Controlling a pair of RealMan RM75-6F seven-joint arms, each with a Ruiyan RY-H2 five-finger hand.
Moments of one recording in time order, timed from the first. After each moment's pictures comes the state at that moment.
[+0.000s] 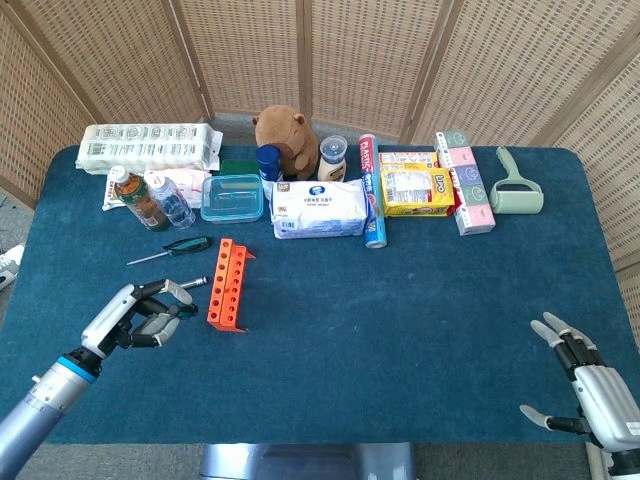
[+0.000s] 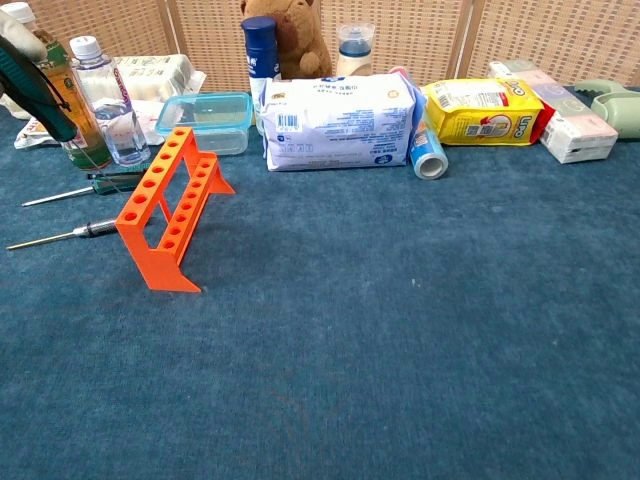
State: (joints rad) left arm -0.48 -0.95 0.01 -1.97 1.49 1.12 -0.92; right arm 0.02 -0.82 -0.09 -1.92 -1.70 1.47 0.27
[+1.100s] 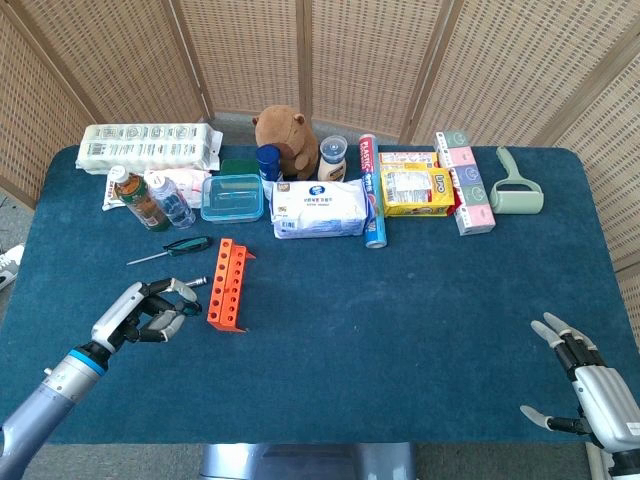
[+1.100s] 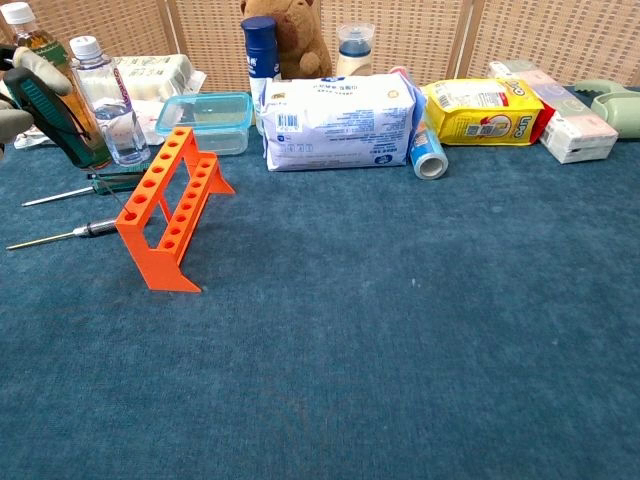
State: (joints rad) left arm -0.49 -1.00 -0.04 -1.93 1.43 1.01 -0.93; right arm 0.02 -0.81 -0.09 -1.92 -1.70 1.47 0.27
